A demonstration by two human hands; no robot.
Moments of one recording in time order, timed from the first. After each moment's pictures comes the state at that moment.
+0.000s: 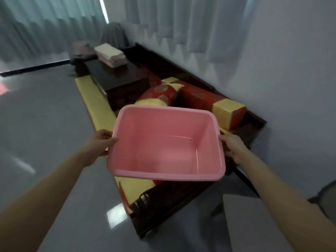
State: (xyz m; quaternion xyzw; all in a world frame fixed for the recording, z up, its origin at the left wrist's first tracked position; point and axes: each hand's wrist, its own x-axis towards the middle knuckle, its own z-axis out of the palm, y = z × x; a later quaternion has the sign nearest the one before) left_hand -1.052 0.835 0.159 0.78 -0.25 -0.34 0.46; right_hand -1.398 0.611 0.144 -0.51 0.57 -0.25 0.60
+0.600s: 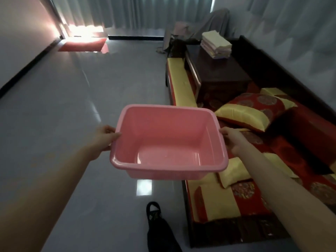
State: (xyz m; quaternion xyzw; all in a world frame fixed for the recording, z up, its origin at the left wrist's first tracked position) left_hand -0.787 1.116 0.117 0.82 0.01 -0.23 0.53; right_hand -0.974 0.756 0.117 -0.59 0.47 -0.05 0.66
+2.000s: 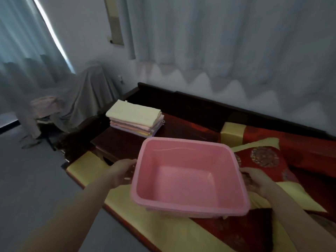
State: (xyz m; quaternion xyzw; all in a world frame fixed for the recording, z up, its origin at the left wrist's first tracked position) left_hand -0.091 0.381 0.121 0.70 -0.26 -0.58 0.32; right_hand -0.508 0.341 0.097 -0.28 0.70 -0.31 0.57
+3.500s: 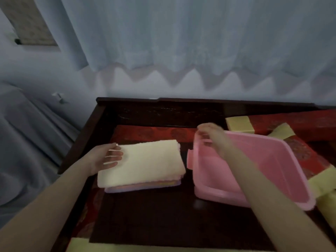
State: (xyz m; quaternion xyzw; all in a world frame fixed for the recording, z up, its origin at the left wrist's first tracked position) left_hand 0.189 -0.087 0.121 0.64 -0.39 -0.63 0.19; right_hand -0.158 0.013 0.145 -0.29 0.68 -0.50 0.46
